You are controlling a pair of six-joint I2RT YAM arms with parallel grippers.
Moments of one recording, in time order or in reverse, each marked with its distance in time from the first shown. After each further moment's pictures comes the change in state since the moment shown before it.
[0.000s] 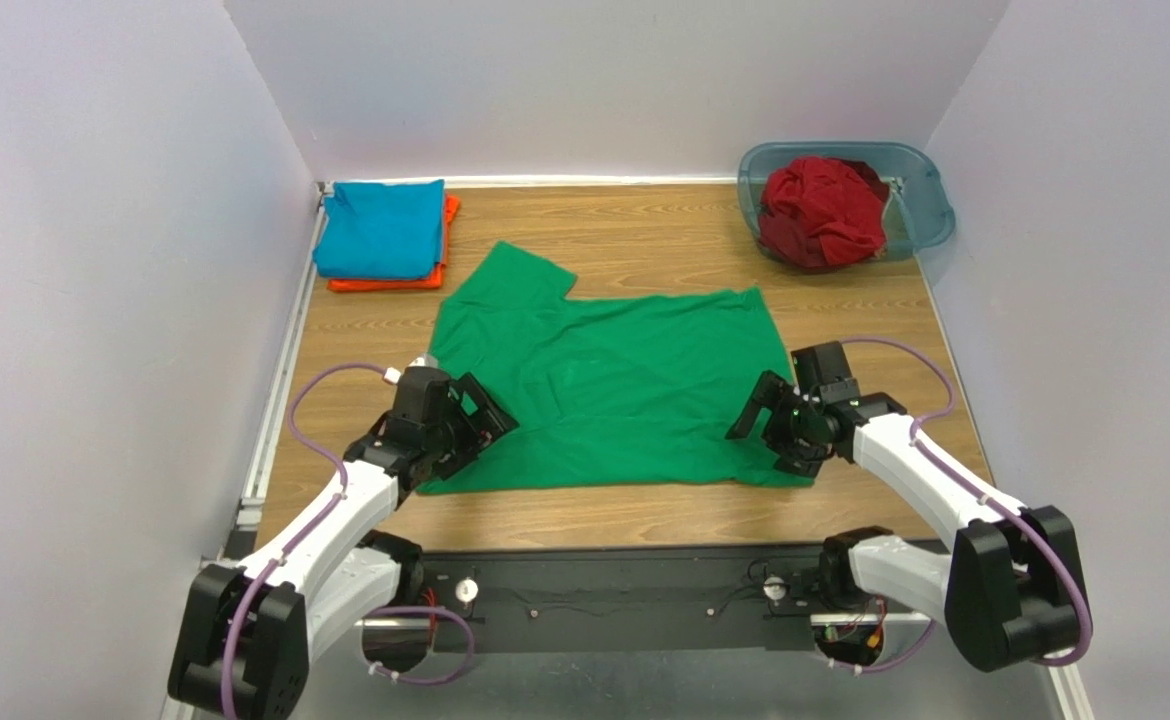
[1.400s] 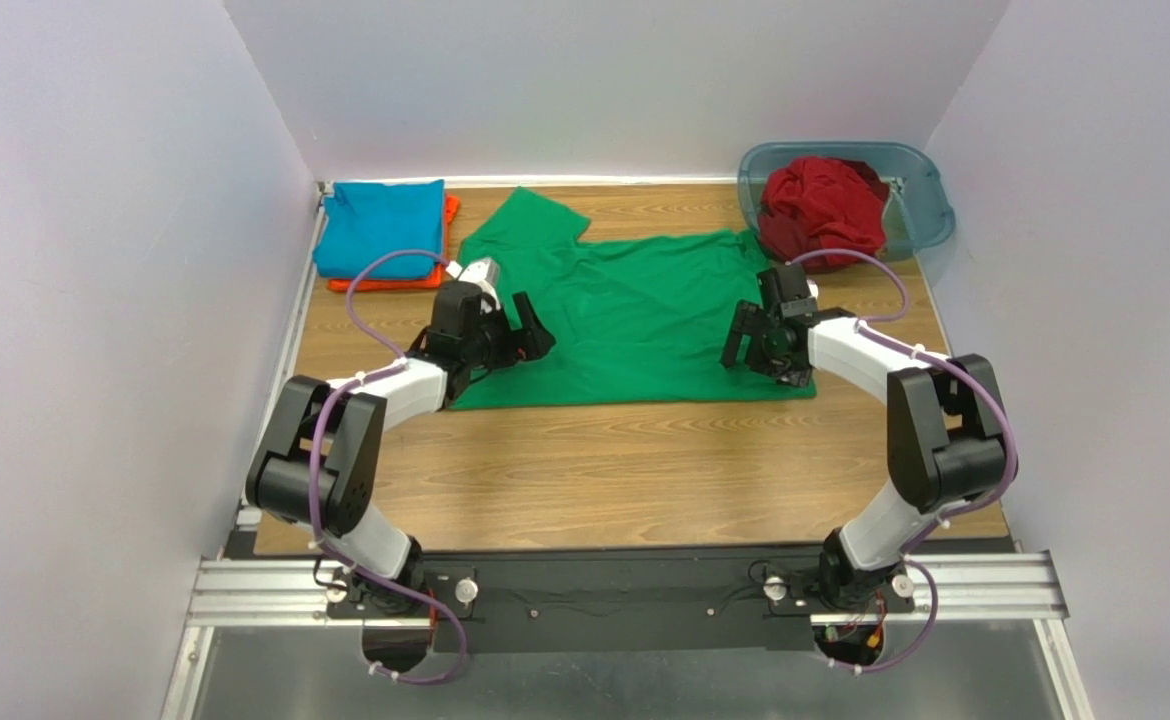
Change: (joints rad) left arm 0.023 0.646 0.364 0.539 0.122 0.397; right arm 0.000 0.534 0.415 0.159 0.250 -0.240
